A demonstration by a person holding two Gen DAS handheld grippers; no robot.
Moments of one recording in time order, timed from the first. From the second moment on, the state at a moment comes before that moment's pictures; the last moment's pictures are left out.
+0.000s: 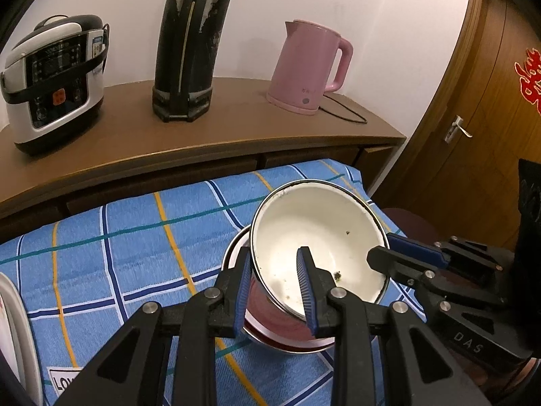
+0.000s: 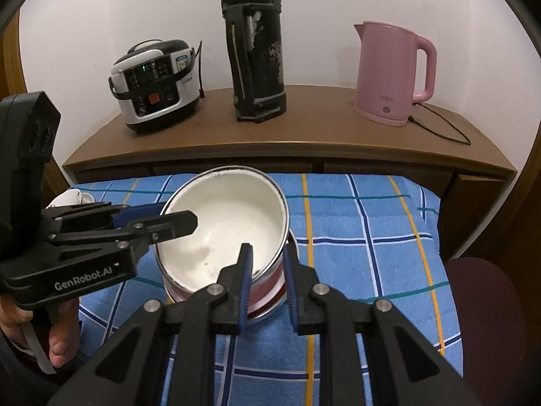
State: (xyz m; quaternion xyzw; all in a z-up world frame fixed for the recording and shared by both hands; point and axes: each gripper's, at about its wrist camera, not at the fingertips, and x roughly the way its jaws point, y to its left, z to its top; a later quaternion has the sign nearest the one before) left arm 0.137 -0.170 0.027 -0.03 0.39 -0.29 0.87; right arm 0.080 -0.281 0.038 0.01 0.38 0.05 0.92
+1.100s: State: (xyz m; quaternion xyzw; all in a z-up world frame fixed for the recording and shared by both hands) left arm 0.140 -0.176 0.021 -0.01 0.42 -0.29 0.86; right arm 0.086 -0.277 0.023 0.00 0.41 0.05 0.91
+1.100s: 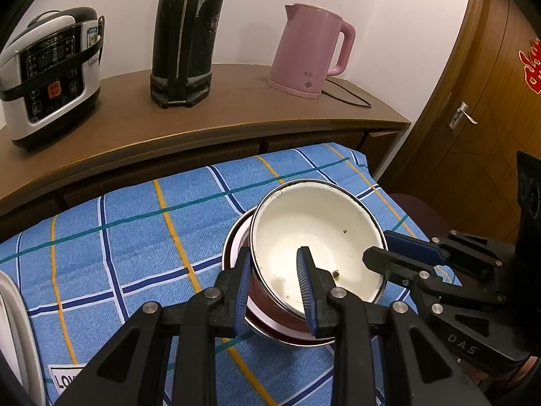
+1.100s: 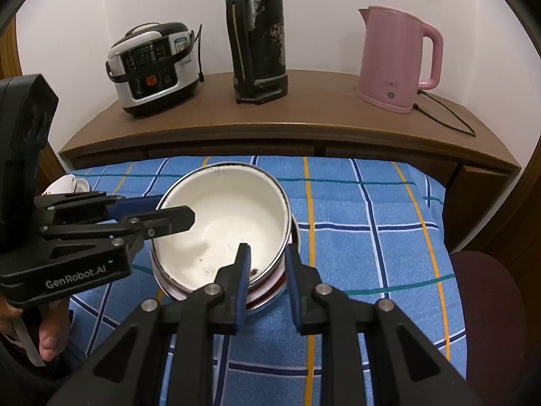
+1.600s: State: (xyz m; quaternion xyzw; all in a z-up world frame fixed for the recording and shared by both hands) left arm 0.138 -0.178 0.019 0.00 0.42 -0.28 0.86; right arm 0.087 -0.277 0.017 0.00 0.42 0.05 0.91
